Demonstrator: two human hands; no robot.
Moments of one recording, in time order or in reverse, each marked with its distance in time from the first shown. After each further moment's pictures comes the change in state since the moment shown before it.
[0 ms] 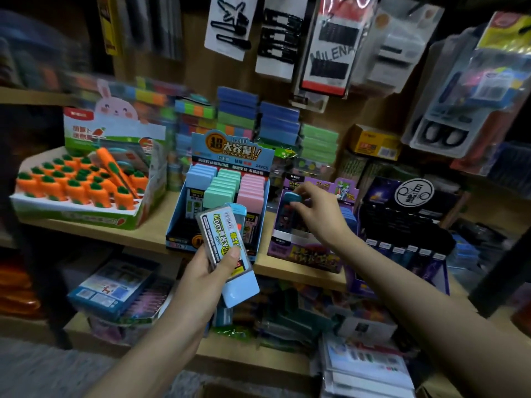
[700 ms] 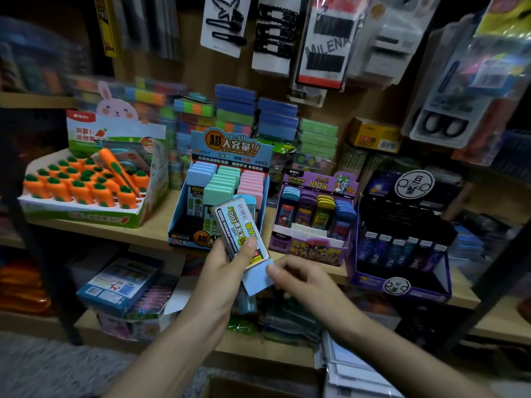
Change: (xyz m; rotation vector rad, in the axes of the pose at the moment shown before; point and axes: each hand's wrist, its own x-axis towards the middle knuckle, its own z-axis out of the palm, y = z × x) left_hand 0.000 0.000 0.027 -0.101 0.000 0.022; right_hand -0.128 -0.060 -0.016 0.764 -0.495 0.238
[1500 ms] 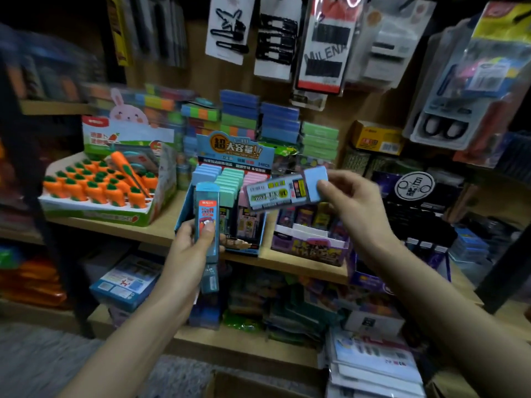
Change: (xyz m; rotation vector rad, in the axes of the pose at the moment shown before) left_hand 0.011 0.023 -0.032 0.175 0.224 0.056; right_hand 0.030 -0.061 -0.062 -0.108 0.555 -0.280
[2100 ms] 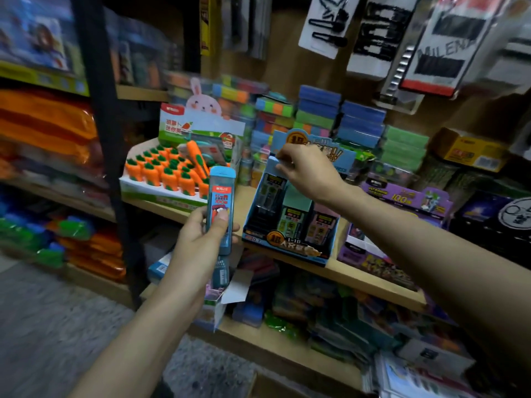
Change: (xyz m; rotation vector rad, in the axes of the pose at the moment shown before) left_hand 0.013 0.029 -0.082 0.005 0.108 0.062; right_hand 0.093 -0.007 0.175 -0.792 -0.399 -0.503
